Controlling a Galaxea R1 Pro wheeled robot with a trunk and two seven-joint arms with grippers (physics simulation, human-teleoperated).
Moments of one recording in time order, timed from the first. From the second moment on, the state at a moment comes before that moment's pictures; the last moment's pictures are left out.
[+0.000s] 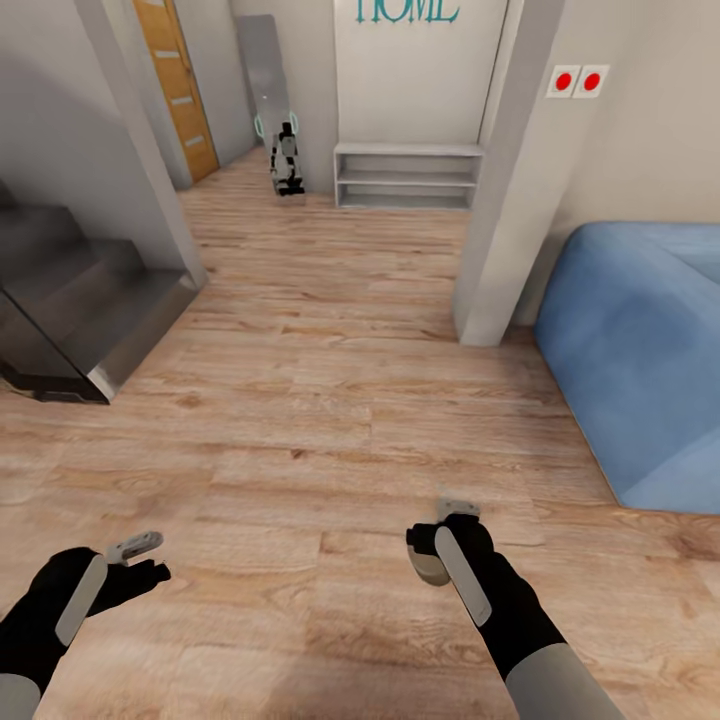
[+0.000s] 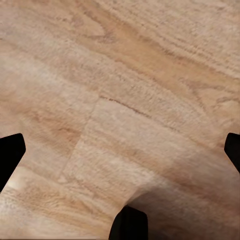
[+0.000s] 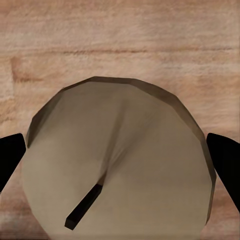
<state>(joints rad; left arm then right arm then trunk) -0.50 0.30 0.19 -0.91 0.36 0.91 0.08 -0.55 0.10 0.23 -1.06 -0.47 0.82 -0.51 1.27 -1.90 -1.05</state>
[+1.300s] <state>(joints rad) -0.50 0.30 0.19 -0.91 0.37 0.90 0.08 -0.55 0.10 0.24 -1.07 -0.46 0.83 -0.51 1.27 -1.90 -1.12</state>
